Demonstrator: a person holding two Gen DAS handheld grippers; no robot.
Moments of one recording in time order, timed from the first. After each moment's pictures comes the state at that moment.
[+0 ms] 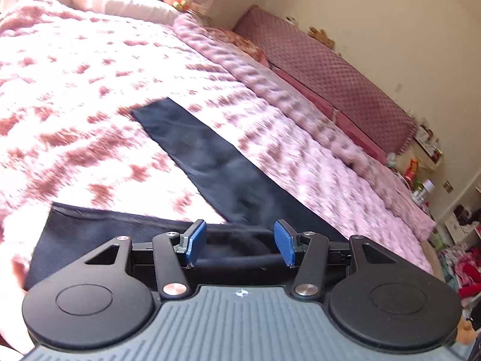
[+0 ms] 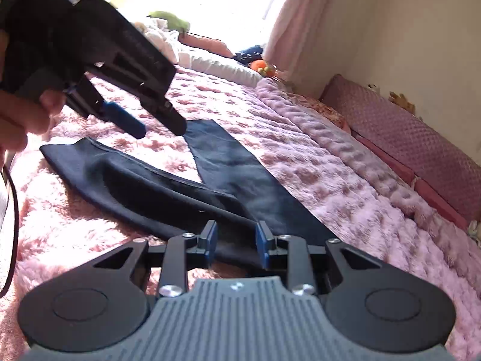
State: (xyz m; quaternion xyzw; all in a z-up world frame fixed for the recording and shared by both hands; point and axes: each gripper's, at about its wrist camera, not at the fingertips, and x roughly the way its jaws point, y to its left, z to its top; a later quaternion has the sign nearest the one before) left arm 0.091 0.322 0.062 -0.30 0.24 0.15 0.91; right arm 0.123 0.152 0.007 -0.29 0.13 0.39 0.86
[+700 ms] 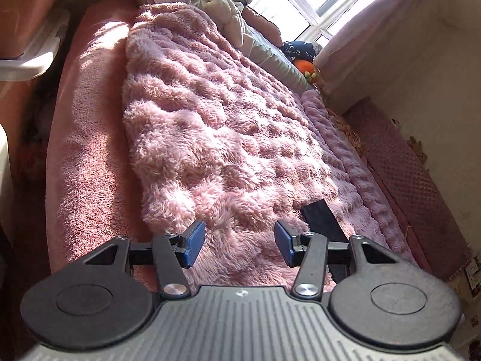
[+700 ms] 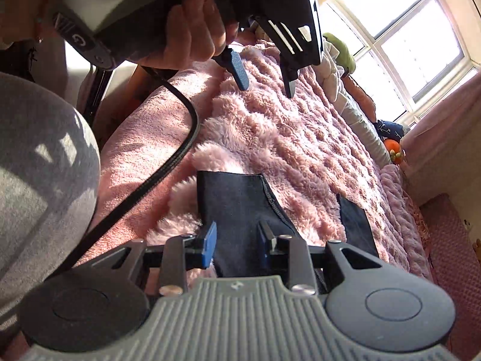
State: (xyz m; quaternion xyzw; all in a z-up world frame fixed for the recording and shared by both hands) left arm -0.015 0.487 0.023 -0.43 0.14 0.32 0.83; right arm 0.037 0.313 -0.037 -0.47 0.04 0.55 0.69
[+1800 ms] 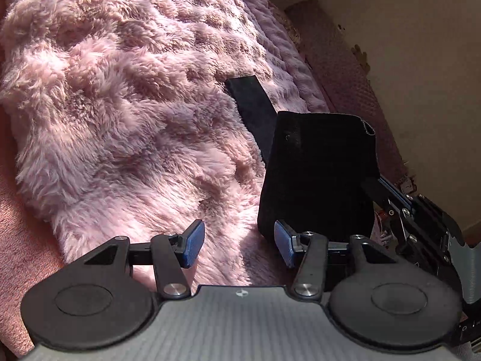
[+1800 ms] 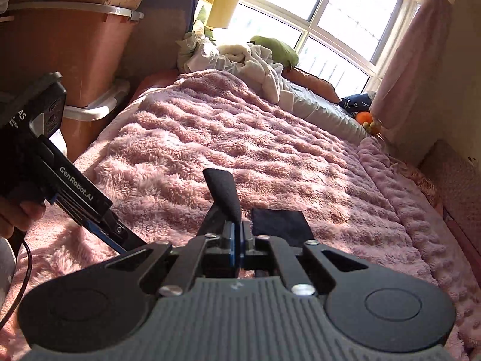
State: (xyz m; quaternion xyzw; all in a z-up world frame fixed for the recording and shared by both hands) left arm 0.075 0.467 -0.021 -0.49 0.27 0.09 0.82; right arm 0.216 0.318 0.073 -0.31 0.10 0.57 0.75
